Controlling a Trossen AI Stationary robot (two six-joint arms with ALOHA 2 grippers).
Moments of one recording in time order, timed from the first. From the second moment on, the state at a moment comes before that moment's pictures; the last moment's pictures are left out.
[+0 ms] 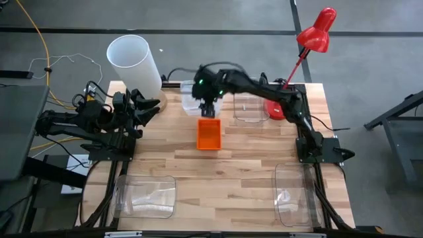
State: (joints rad) left arm 0.01 0.54 0.65 0.18 -0.36 -0.23; right arm -0.30 2.22 2.34 -1.10 -0.07 -0.32
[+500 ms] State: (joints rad) left arm 0.01 0.54 0.65 0.18 -0.36 -0.23; right arm -0.30 2.39 2.34 -1.07 0.03 -0.29
